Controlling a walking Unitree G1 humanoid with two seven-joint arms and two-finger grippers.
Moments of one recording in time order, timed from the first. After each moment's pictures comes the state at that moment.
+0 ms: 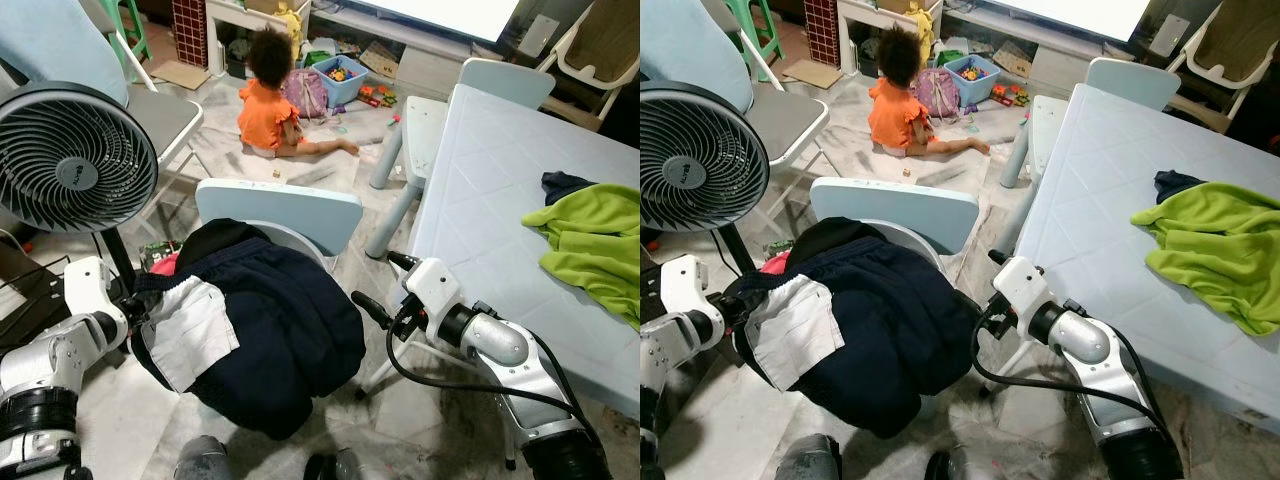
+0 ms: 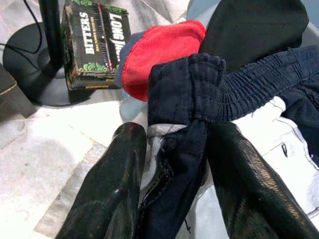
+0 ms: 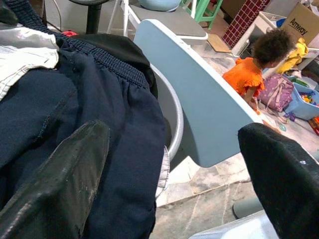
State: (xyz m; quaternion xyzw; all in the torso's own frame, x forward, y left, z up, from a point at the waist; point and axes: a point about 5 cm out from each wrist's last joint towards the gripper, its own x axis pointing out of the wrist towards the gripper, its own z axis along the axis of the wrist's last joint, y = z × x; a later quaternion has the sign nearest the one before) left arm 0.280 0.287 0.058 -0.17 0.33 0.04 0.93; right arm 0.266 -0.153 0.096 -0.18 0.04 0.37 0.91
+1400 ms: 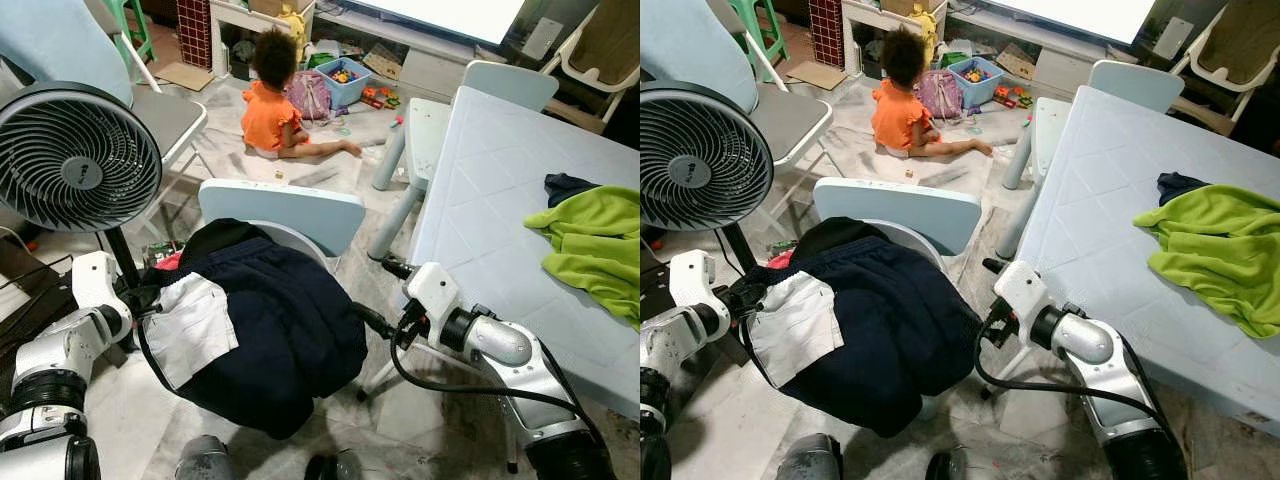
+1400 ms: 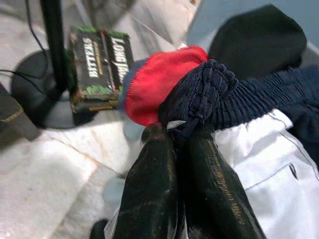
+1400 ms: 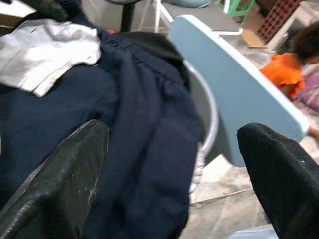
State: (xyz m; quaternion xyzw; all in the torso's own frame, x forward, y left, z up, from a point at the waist) left arm 0.290 0.289 0.048 -0.14 0.29 0.05 0.95; right arm 0.257 -0.150 0.088 -0.15 0.07 0.43 0.89
